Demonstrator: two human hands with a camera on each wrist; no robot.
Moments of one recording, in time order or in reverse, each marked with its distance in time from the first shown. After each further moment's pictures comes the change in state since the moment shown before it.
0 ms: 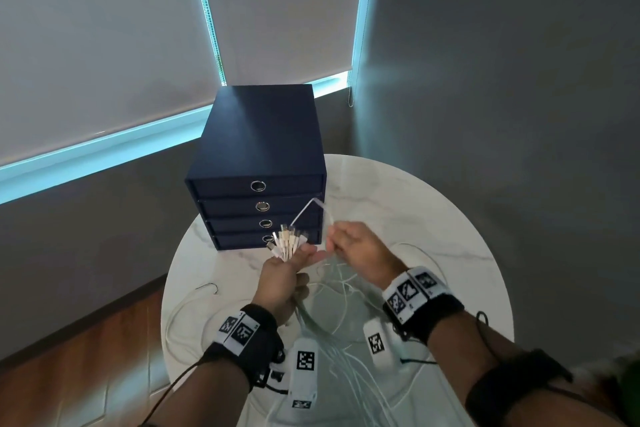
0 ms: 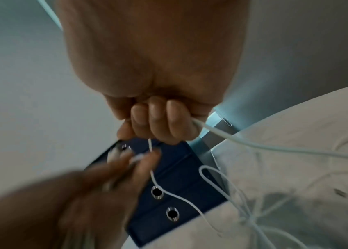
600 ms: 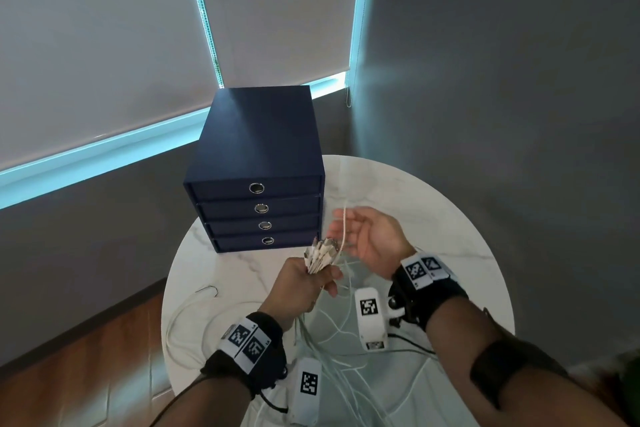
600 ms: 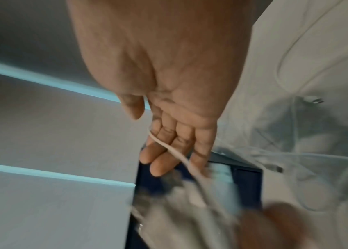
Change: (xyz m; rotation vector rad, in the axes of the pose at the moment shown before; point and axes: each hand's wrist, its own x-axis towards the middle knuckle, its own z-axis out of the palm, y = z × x) left_hand -0.008 -0.006 0.007 0.513 -0.190 0.146; right_hand 0.012 -0.011 -0.020 0.856 0.095 0.383
